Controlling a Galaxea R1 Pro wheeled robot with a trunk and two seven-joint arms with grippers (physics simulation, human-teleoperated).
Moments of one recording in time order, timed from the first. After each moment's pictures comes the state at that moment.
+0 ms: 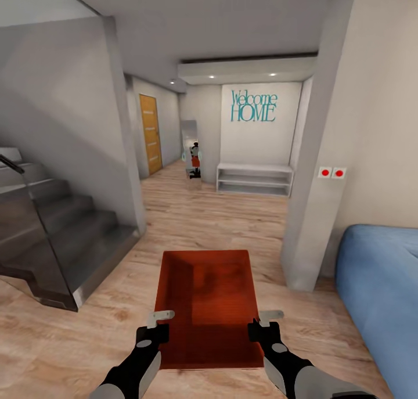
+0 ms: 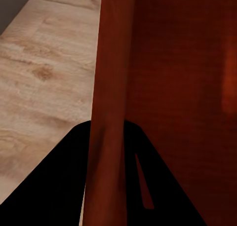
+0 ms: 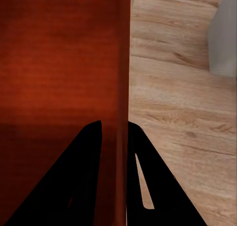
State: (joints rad) left arm -0.53 -0.15 0.01 -0.41 -0.01 0.01 0.26; right arm -0.67 0.10 0.03 -0.06 0.06 -0.29 -0.12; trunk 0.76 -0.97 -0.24
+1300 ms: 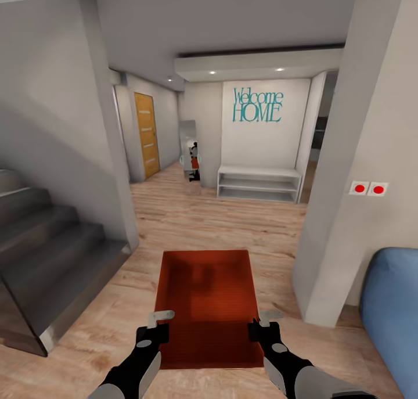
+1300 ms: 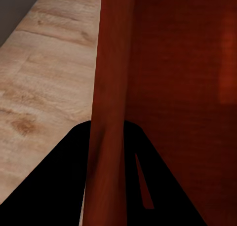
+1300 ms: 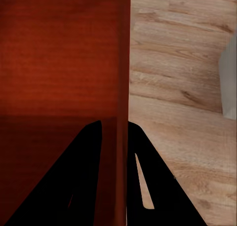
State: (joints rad) left arm -0.53 -0.15 0.01 -0.41 -0.01 0.01 0.26; right arm -0.67 0.10 0.03 -0.06 0.06 -0.29 -0.12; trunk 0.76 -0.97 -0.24
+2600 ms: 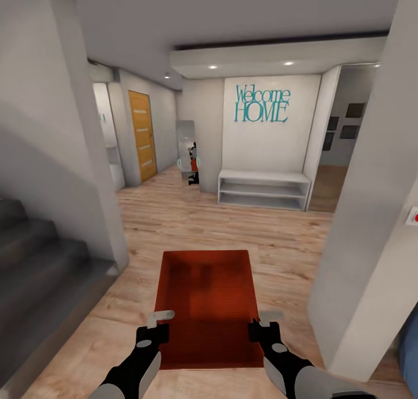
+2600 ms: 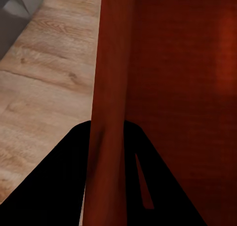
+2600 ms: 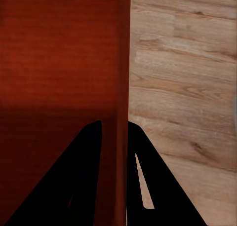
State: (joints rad) left arm -0.53 -0.15 0.01 -0.41 -0.01 0.01 0.26; right arm -0.67 0.10 0.02 -0.06 0.06 -0.29 -0.12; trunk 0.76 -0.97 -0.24
